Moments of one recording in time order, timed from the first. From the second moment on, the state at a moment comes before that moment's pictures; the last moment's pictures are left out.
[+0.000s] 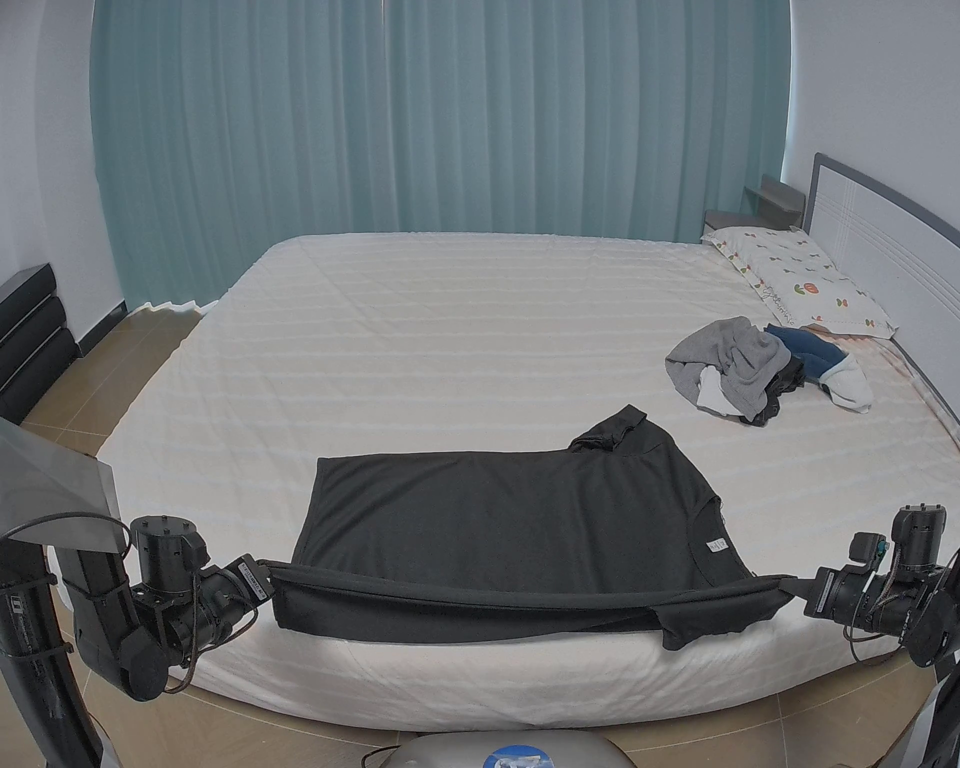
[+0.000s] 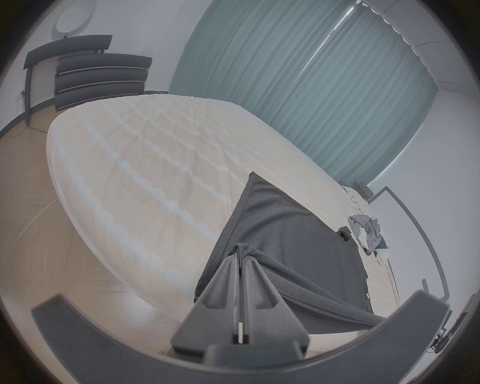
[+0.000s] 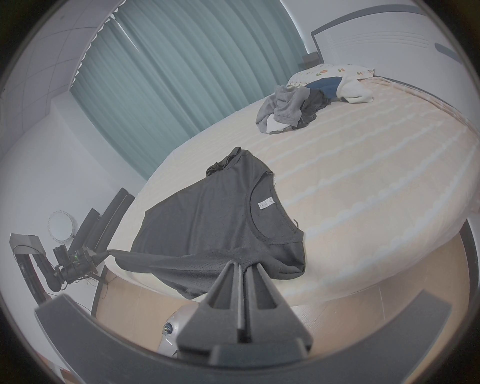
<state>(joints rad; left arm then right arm) -0.14 2.14 -0.18 -1.41 0.04 -0.67 -0.13 1.92 -0.03 -1.27 0.39 0.28</state>
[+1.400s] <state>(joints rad) -0.16 2.25 -0.35 -1.41 0.10 -0.65 -0.09 2.03 -0.23 -1.20 0.32 0.29</state>
